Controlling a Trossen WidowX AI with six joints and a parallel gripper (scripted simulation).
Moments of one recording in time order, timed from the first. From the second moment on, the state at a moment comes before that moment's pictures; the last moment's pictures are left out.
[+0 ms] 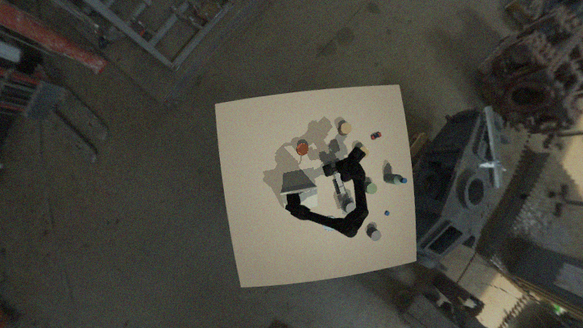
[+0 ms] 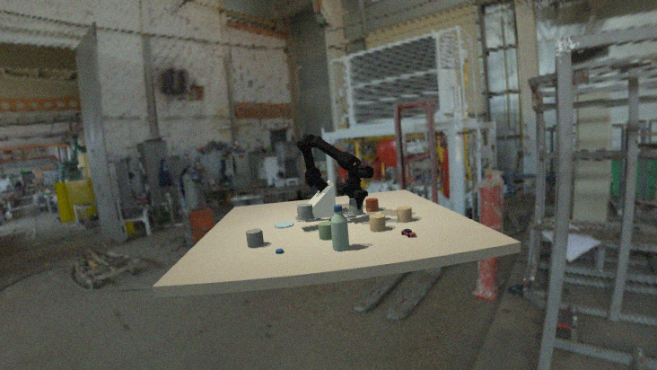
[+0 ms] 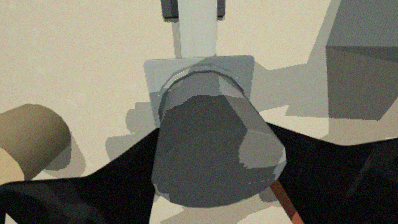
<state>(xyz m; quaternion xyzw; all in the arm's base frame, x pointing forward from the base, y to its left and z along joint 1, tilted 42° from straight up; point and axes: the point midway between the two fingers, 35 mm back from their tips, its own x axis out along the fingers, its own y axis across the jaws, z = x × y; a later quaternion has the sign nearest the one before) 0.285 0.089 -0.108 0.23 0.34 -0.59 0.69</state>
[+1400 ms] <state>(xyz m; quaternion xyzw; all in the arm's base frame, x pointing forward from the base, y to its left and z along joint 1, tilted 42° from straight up) 0.284 0.119 -0.069 0.22 0.34 -0.60 0.69</state>
